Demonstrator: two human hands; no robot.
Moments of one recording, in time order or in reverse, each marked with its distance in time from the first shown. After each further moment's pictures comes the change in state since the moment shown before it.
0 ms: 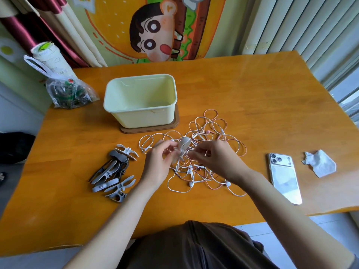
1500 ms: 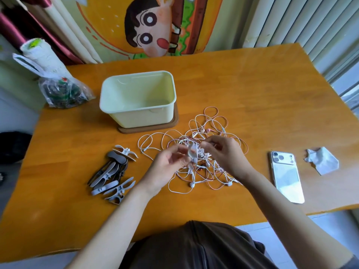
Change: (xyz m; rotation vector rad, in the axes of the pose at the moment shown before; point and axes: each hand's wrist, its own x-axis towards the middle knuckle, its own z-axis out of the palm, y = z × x) left_hand -0.001 0.013 -0.001 -0.606 -0.350 -0.210; right_hand 0.007 0.021 0.000 0.223 0.152 0.123
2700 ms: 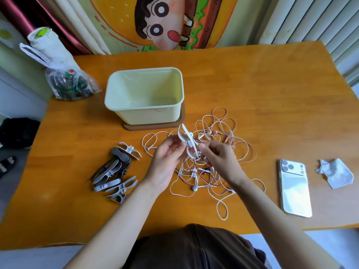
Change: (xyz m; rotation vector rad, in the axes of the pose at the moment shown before) left_hand 0.025 0.000 0.001 -0.428 0.247 -0.043; right_hand 0.020 0.011 0.023 0.253 -0.077 0.114
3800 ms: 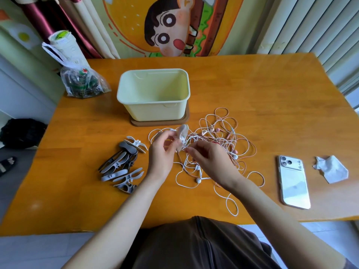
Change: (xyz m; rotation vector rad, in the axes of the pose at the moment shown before) left_hand -0.026 -0.003 -0.025 0.660 0.236 0.399; right_hand -0.042 -0.029 0.033 -0.262 -0.053 -0.181
